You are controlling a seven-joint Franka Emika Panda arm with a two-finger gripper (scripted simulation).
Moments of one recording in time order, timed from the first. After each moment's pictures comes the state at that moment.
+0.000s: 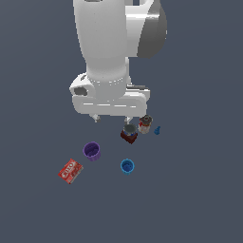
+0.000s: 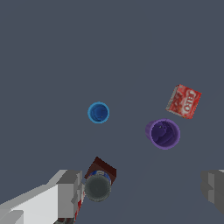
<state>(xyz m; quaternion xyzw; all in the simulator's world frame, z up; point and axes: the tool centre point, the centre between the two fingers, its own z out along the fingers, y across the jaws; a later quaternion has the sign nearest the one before) 0.054 -0.030 0.299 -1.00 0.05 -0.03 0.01</state>
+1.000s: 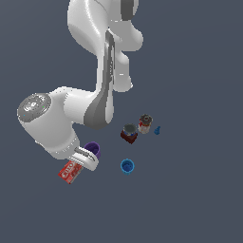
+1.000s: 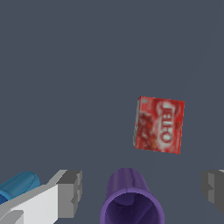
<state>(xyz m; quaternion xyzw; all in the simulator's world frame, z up) 0.124 -0.173 0.142 -0.98 0.21 -0.01 0.01</state>
